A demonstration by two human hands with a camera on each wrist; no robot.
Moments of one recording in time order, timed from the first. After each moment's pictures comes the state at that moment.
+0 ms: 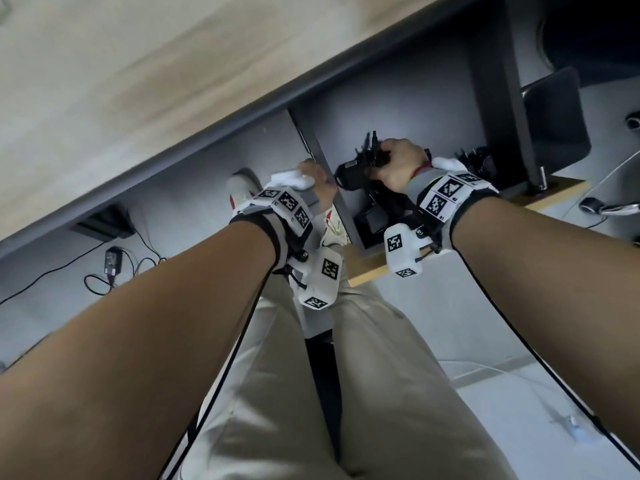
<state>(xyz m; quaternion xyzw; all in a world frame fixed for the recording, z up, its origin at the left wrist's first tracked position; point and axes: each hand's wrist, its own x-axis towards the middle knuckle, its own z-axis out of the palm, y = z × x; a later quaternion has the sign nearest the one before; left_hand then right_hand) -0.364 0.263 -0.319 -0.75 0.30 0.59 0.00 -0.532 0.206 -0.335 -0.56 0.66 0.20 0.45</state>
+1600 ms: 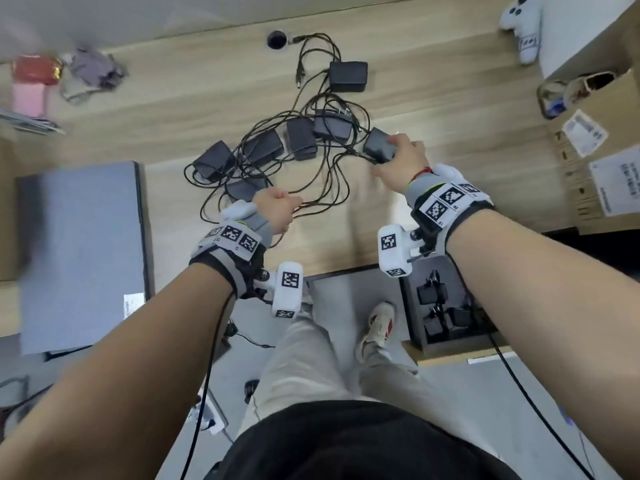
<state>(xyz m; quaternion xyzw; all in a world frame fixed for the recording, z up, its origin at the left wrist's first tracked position) -0.049 0.227 -0.047 -0.81 0.13 0.50 -0.27 -0.238 0.083 -0.039 -0.64 0.64 0.01 0.43</state>
